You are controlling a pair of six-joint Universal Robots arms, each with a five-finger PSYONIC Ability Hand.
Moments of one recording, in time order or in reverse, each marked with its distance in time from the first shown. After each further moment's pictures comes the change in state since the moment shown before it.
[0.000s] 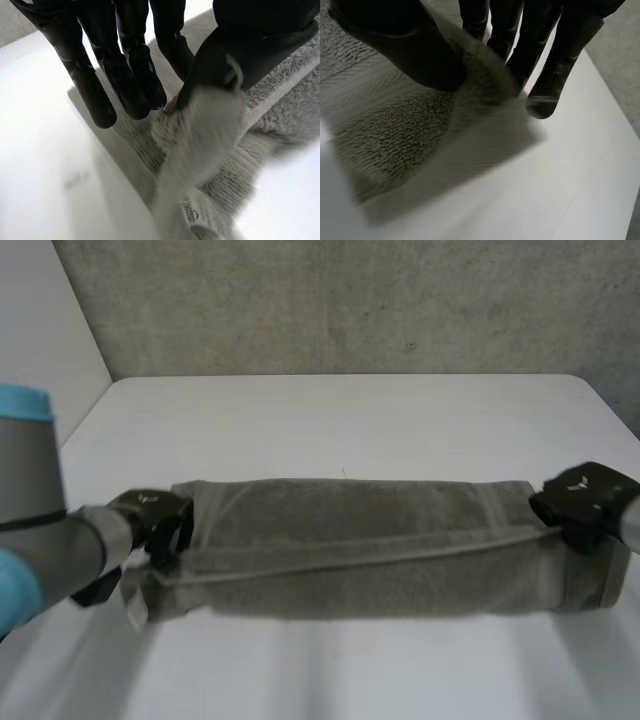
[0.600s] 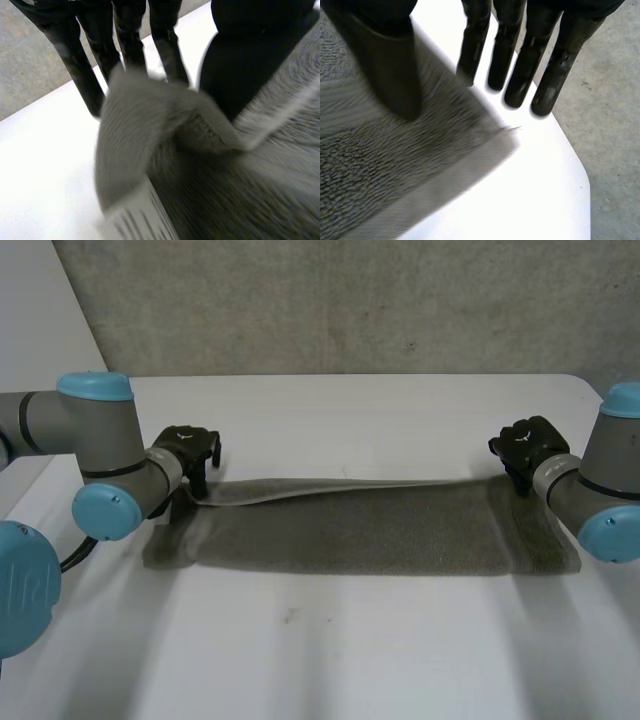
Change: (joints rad) left arm -0.016 -0.559 0.715 0.081 -0.002 0.005; right arm 0.171 0.465 -0.456 -0.308 0.200 0.157; left_hand -0.552 -0.604 -0.591 -0.599 -0.553; right_hand -0.618 -0.609 -0.589 -0.593 -0.634
